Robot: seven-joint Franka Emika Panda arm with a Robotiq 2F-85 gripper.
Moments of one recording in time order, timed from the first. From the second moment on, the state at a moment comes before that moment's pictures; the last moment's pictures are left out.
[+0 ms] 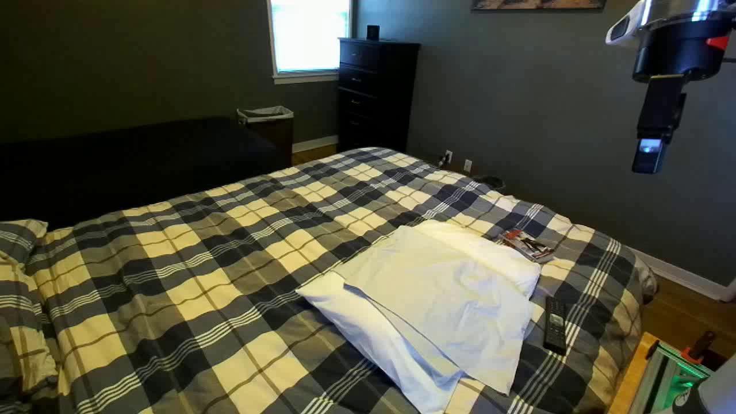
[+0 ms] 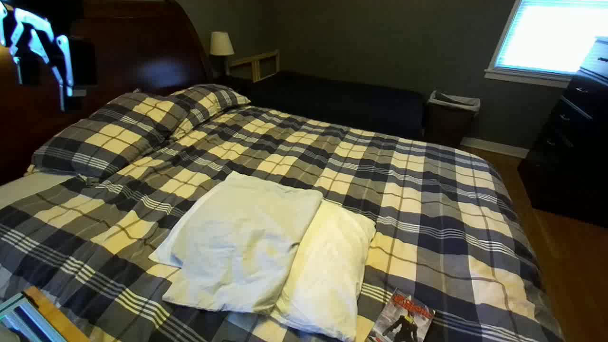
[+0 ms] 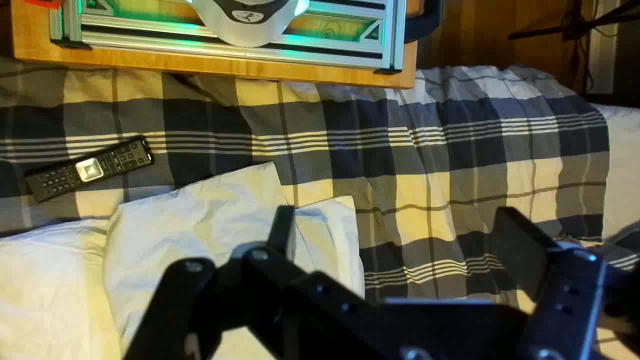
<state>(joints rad) 0.06 -0.82 -0.07 -2.35 0.17 1.31 -0.03</state>
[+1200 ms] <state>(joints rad) 0.11 -0.71 0.24 -2.79 0.02 1.95 0.07</state>
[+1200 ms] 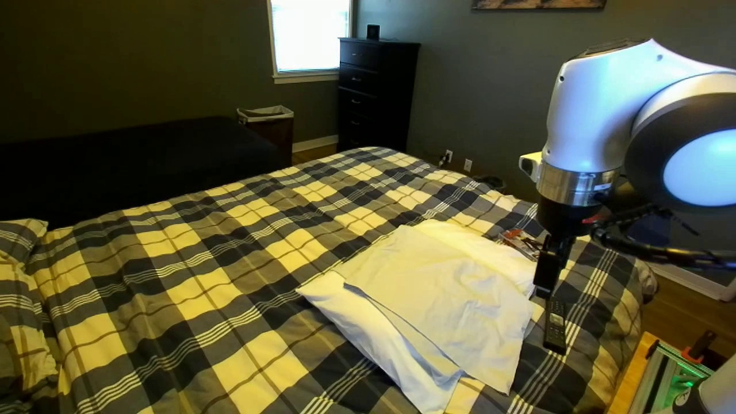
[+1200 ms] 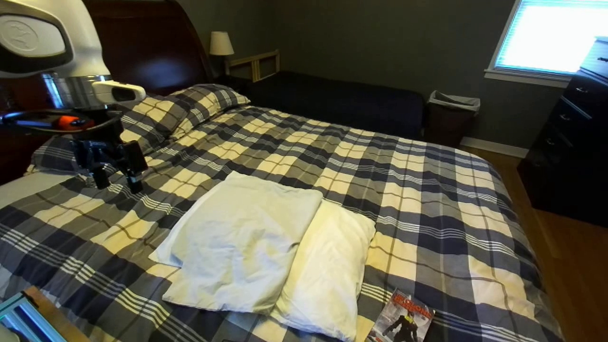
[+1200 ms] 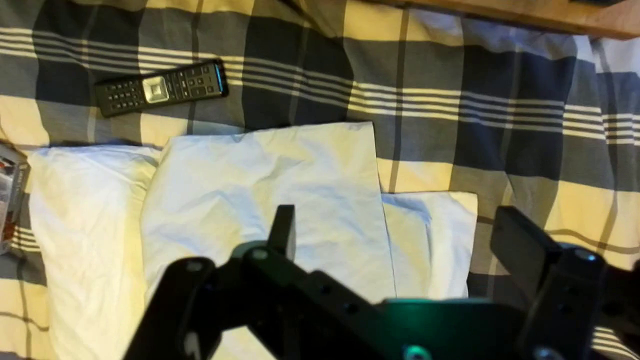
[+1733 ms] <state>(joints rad) 0.10 -0.38 0.31 -2.78 -0.06 2.35 0.27</state>
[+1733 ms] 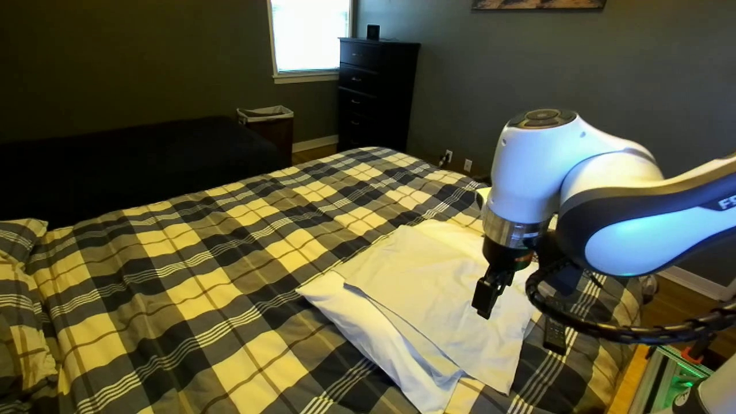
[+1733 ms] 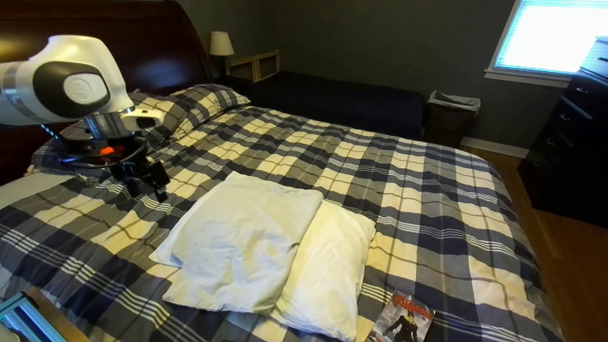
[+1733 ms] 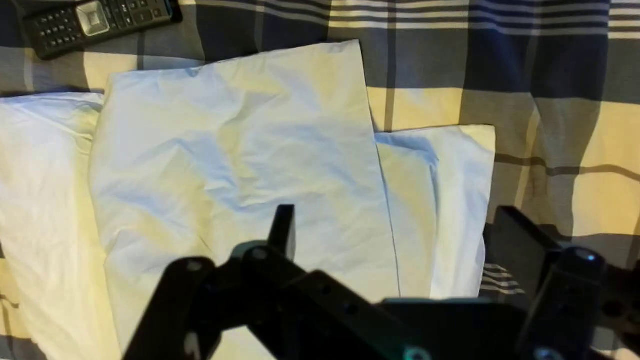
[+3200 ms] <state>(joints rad) 0.12 0.07 0.24 -2.75 -0.59 2.56 0.59</state>
